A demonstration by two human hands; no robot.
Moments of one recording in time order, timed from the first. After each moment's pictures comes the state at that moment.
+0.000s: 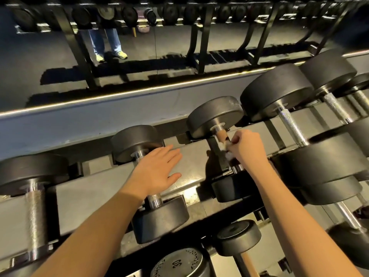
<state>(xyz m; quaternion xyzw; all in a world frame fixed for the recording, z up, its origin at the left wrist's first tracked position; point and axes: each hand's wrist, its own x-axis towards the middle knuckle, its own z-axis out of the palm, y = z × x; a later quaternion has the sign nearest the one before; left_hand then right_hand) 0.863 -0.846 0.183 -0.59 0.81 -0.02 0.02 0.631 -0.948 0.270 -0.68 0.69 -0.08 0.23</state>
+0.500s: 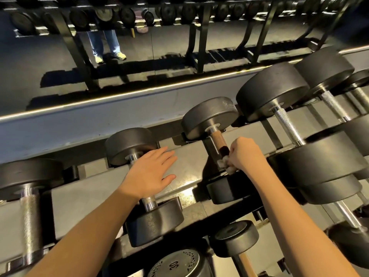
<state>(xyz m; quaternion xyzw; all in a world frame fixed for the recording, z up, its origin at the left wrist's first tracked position) 0.863 -0.845 0.183 -0.59 0.80 -0.06 0.02 0.622 -0.946 0.275 -0.68 0.69 0.06 0.23</state>
